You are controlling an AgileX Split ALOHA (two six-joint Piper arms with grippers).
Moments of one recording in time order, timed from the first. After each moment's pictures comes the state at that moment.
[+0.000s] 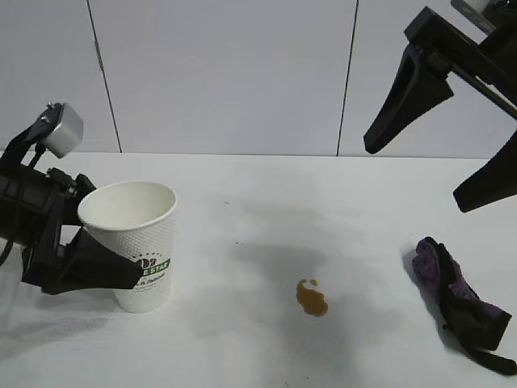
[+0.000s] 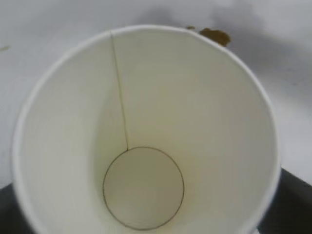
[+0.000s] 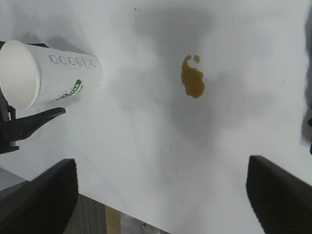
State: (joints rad) left arm -0.09 1.91 -0.78 -1.45 0.73 2.34; right arm 0.14 1.40 -0.93 0.61 0.88 -0.12
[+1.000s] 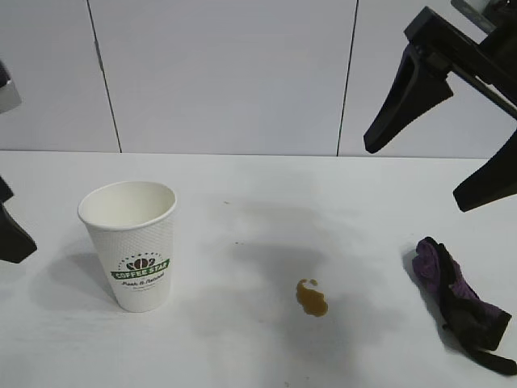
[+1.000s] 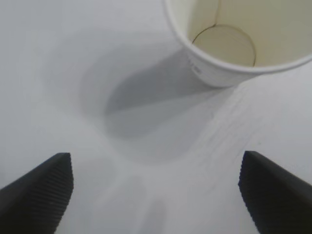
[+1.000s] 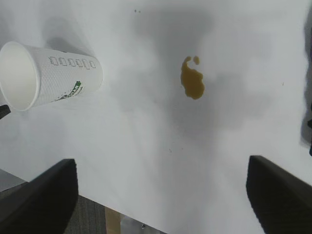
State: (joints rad) left arm -0.01 1.38 -0.81 -0.03 0.52 0.32; right arm 0.14 1.40 -0.93 0.61 0.88 -0.12
